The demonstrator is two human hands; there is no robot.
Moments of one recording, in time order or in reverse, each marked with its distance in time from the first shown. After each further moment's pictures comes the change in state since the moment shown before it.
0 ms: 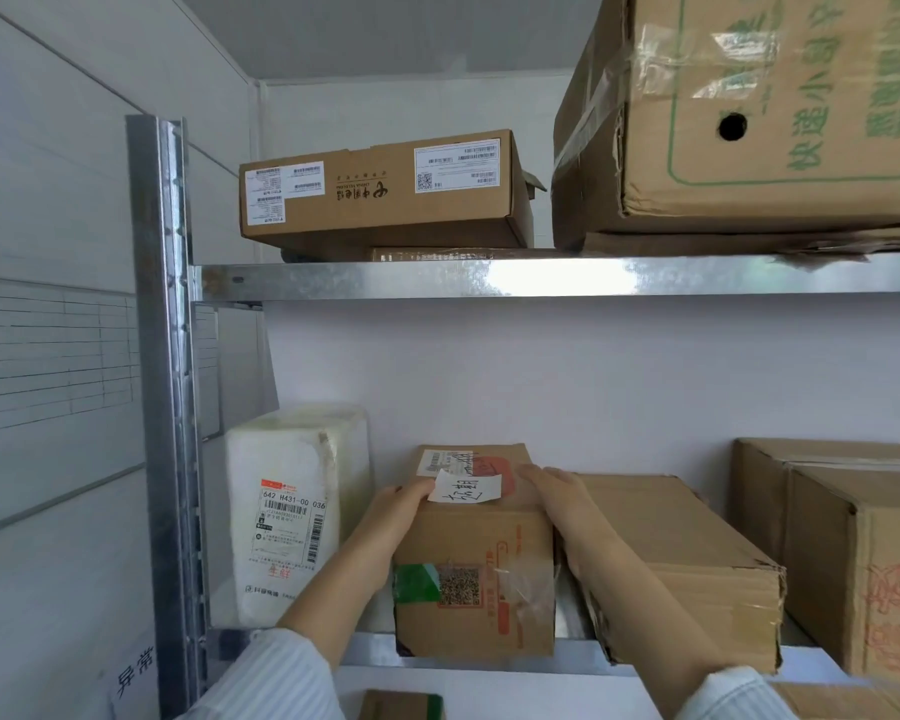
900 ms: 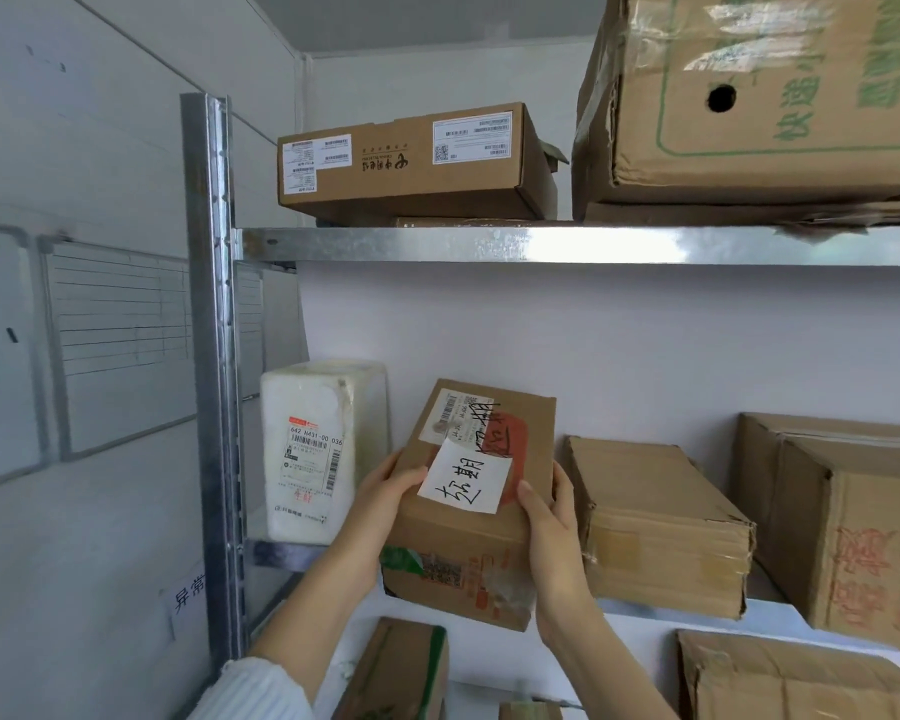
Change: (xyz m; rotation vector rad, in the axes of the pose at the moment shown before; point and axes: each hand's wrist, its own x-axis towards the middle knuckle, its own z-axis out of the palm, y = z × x) left_hand -0.076 -0.029 0.004 -0.230 0.053 0.166; right_hand -0.113 0.031 0.001 0.308 -0.039 -0.142
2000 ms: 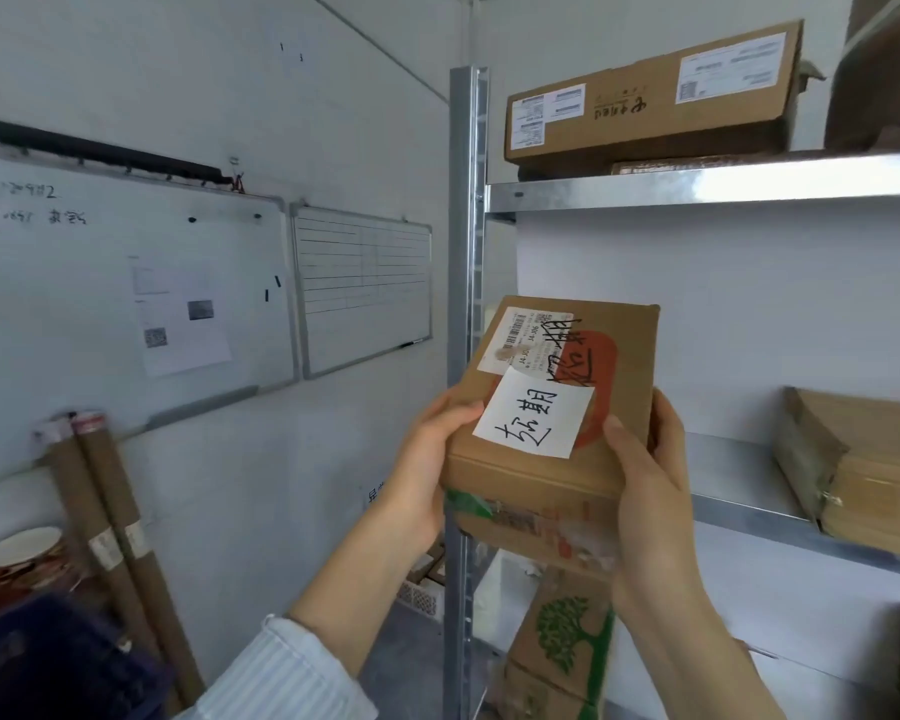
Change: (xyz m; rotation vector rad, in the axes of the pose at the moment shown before) left_hand -0.156 0.052 -0.159 -0.190 0.136 0.044; right_hand -0.172 -0.032 0.140 0.191 -0.137 -0.035
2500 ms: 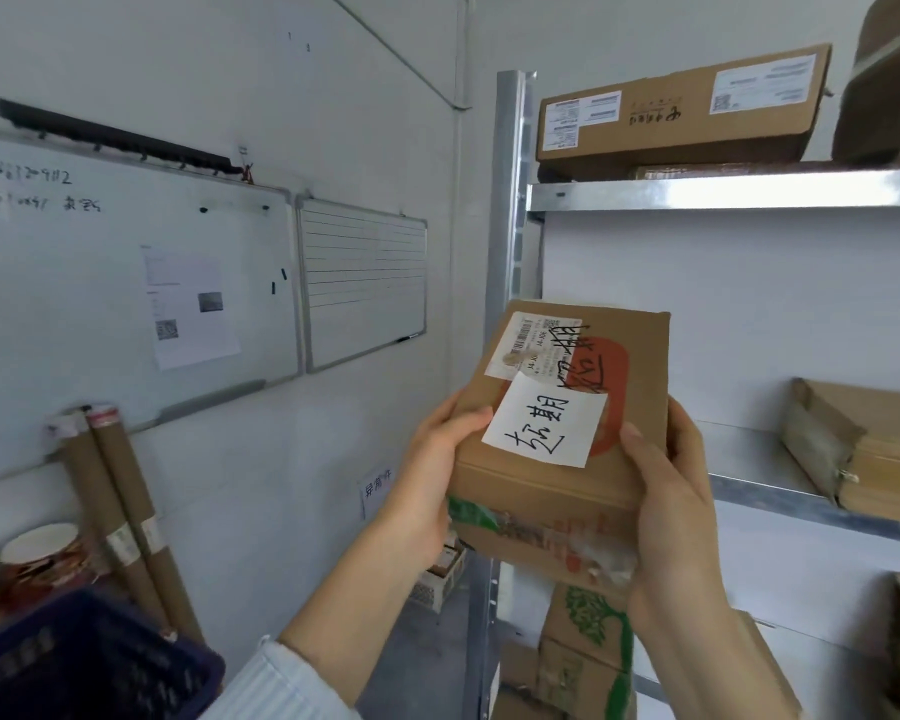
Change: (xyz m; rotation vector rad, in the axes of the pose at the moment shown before) left_hand -0.042 0.025 -0.070 0.018 -0.075 -0.015; right_hand -0.066 0.005 0.060 0.011 0.089 0.008
